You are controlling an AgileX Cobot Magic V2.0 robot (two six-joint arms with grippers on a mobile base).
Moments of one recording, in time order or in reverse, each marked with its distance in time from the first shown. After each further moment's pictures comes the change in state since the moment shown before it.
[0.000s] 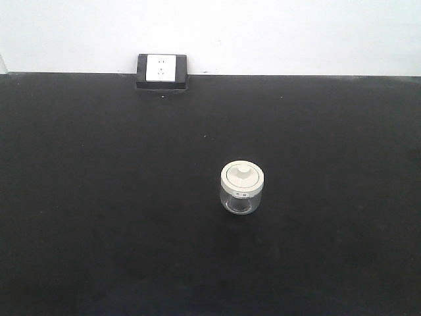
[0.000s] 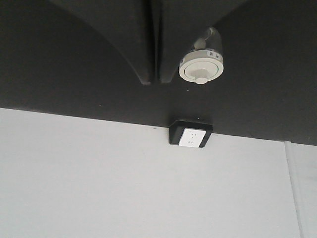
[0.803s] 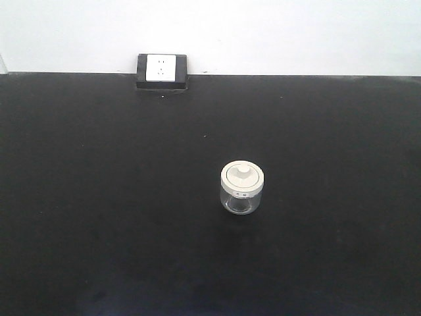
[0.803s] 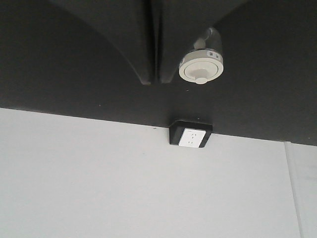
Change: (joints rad) left arm 0.076 -0.312 0.141 -0.017 0.336 0.056; right arm 0.000 0.000 0.000 0.000 0.000 0.000
